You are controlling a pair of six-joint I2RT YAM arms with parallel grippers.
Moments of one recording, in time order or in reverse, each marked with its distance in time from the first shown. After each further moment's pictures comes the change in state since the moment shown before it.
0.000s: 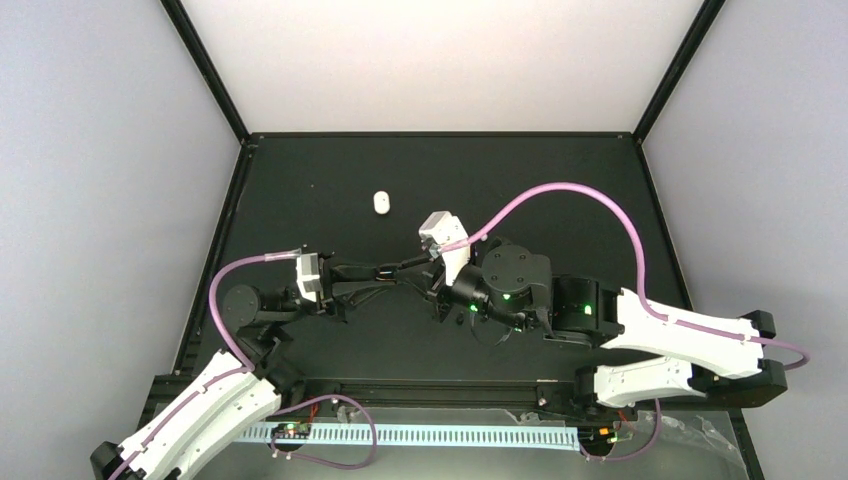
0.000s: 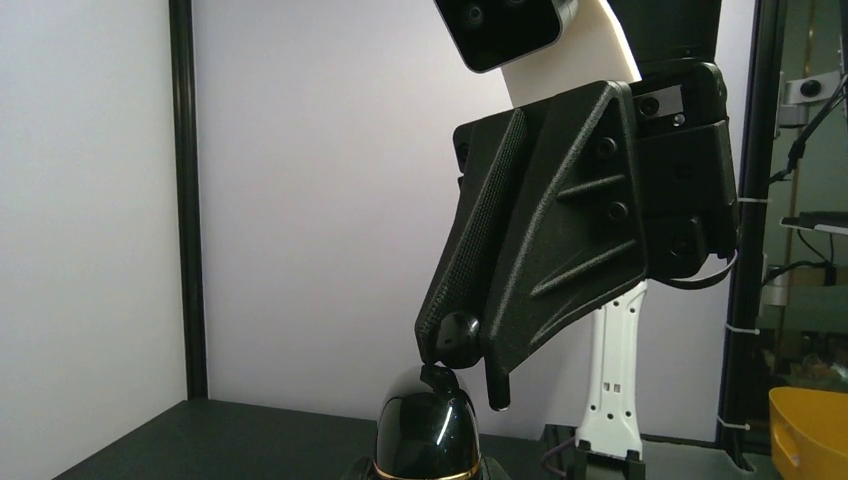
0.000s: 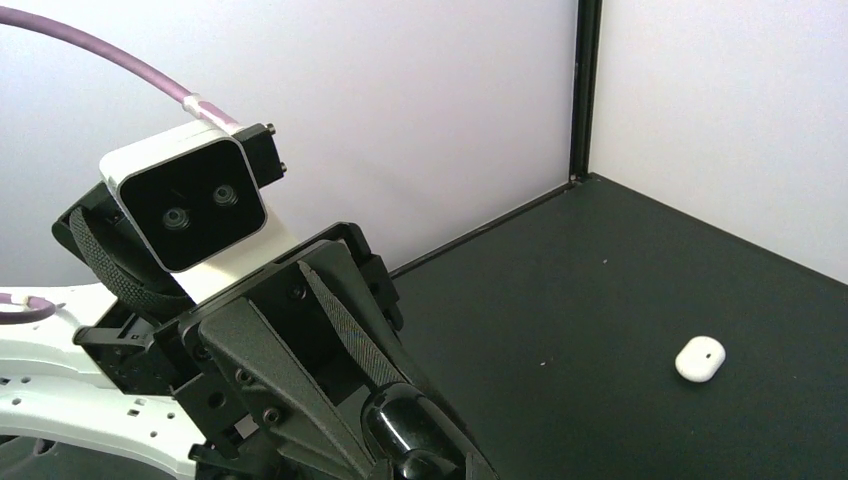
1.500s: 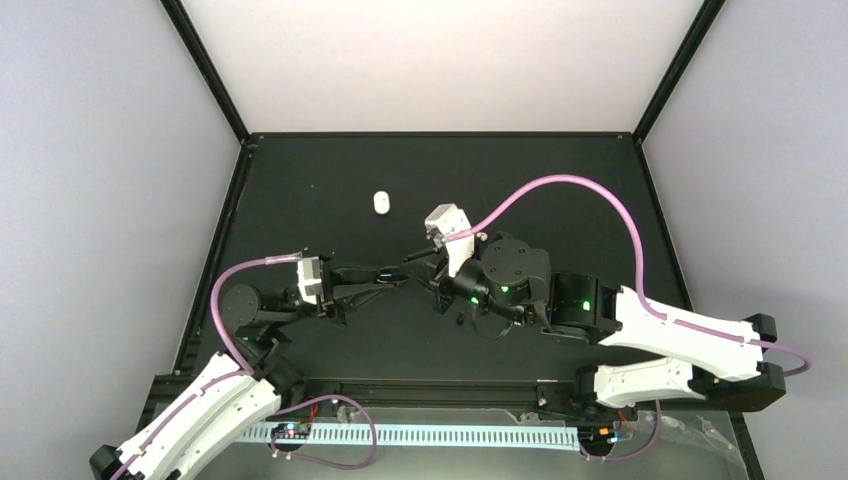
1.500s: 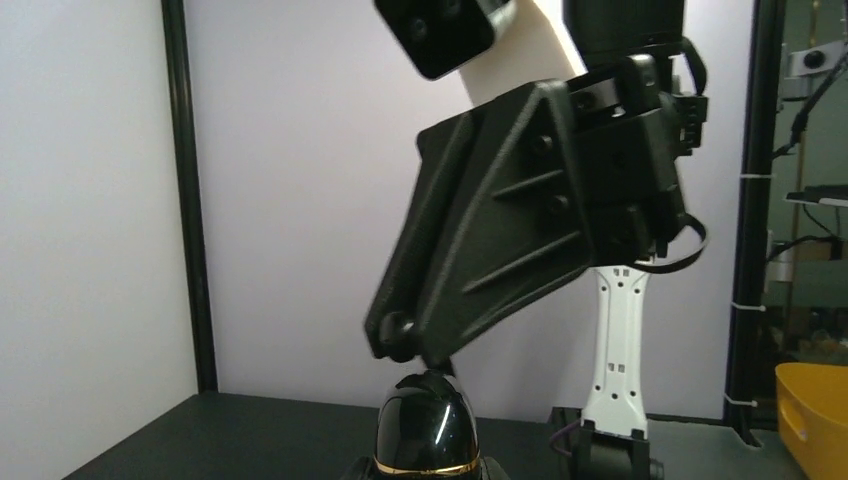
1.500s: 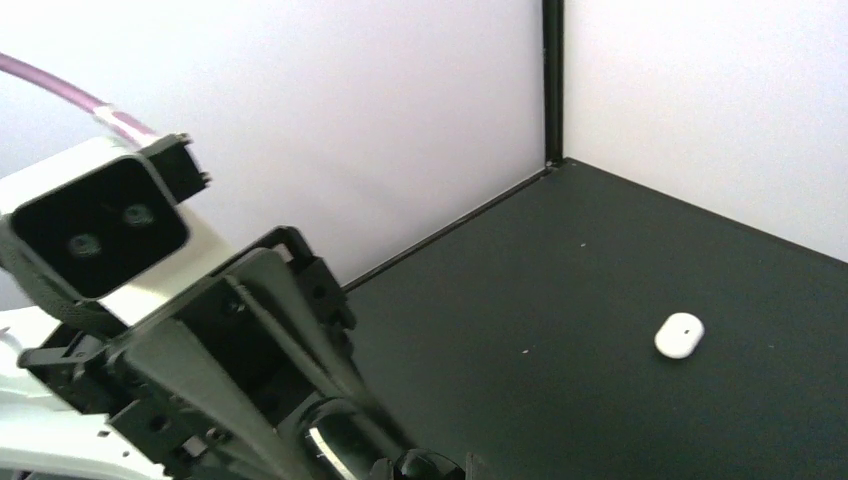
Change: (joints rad) left arm 0.002 -0.019 0.006 -0.055 -0.003 0.053; right arm -0.040 -0.003 -0.018 -0.008 -0.003 0.045
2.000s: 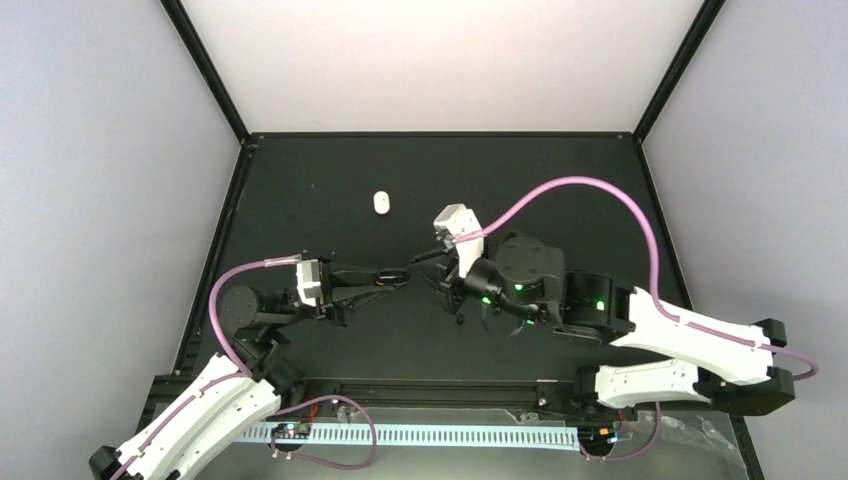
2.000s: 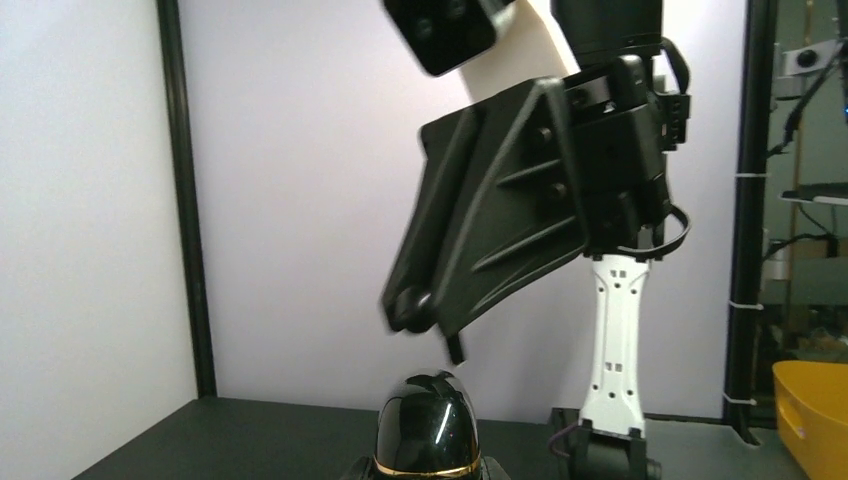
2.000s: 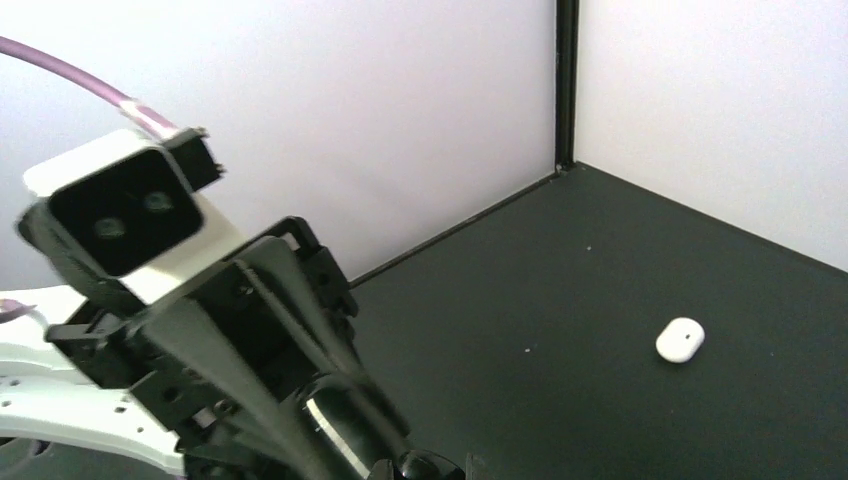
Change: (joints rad) left arm -0.008 -0.007 0.000 -0.004 0.033 0.008; right arm -0.022 -0.026 -0.004 -0.026 -0.027 -0.024
